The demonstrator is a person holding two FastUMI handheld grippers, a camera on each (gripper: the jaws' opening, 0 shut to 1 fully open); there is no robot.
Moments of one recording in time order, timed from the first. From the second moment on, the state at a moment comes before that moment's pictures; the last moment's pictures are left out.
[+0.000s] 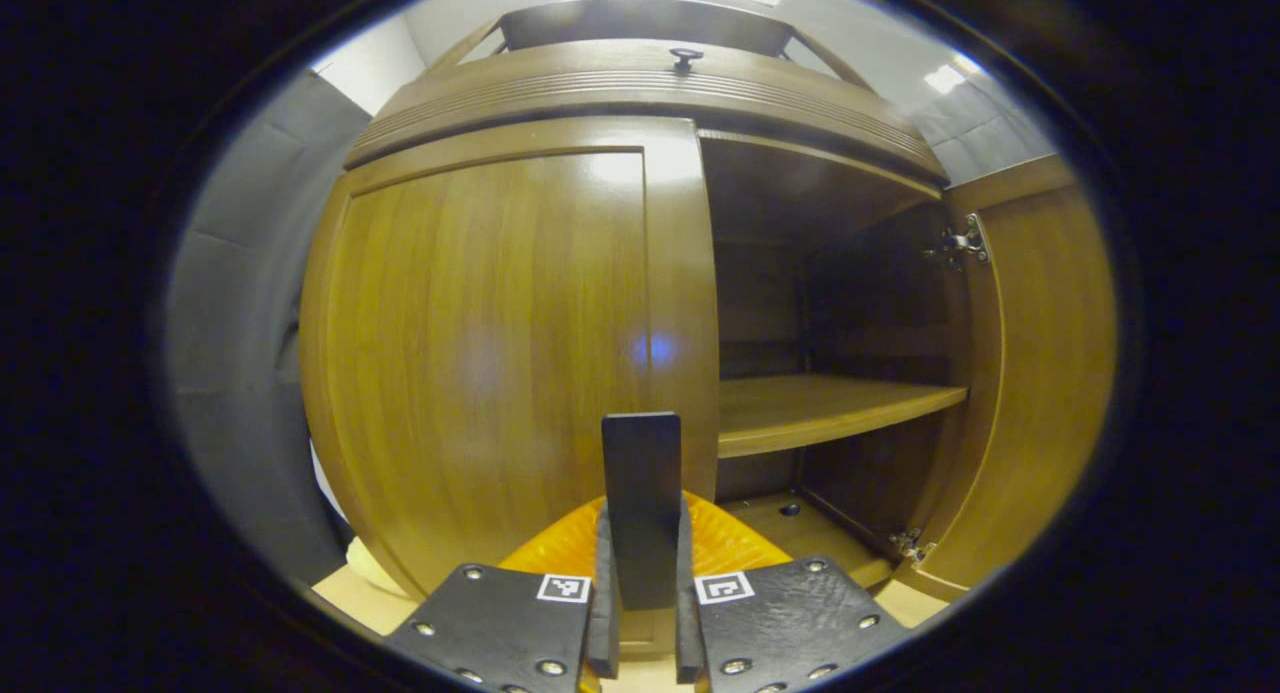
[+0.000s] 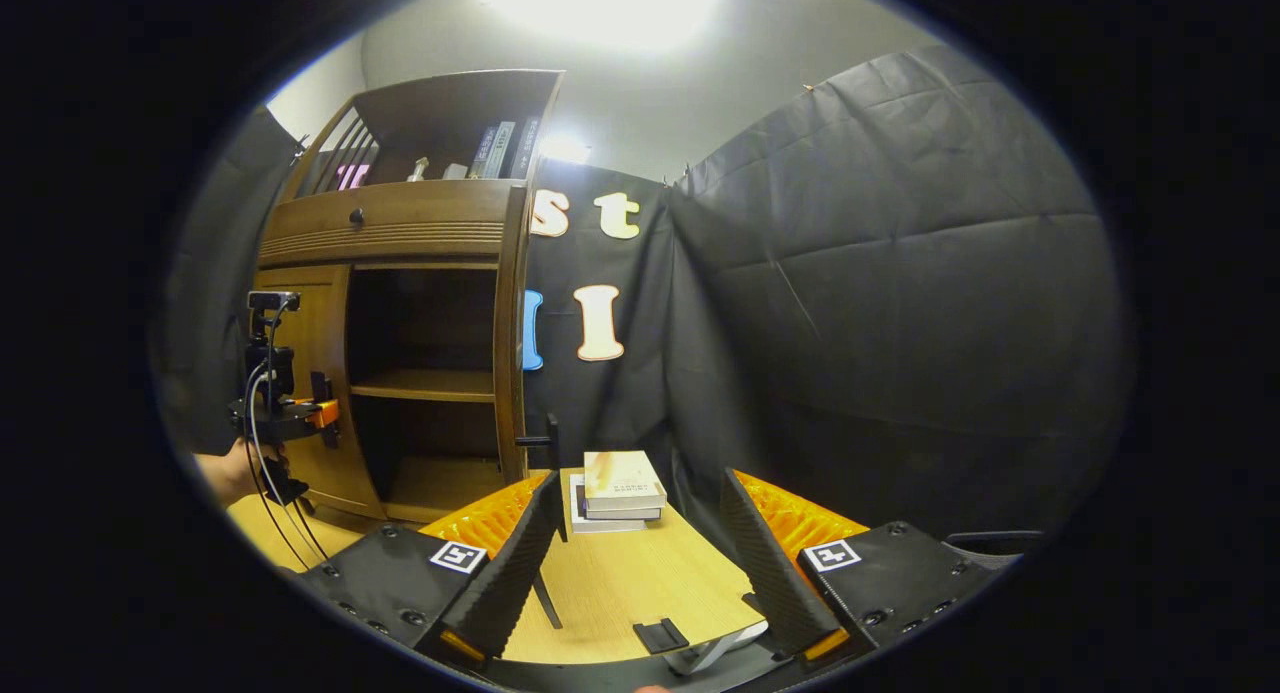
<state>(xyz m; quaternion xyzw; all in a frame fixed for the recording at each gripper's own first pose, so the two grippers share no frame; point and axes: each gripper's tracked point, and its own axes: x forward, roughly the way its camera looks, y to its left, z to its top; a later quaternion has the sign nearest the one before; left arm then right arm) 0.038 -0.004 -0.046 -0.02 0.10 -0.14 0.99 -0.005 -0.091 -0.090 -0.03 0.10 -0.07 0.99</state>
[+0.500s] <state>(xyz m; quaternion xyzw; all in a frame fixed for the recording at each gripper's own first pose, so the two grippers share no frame) -0.010 0.024 -0.037 -0.03 0.10 -0.12 0.99 0.006 -0.094 -0.092 -0.02 0.09 -0.03 1.00</state>
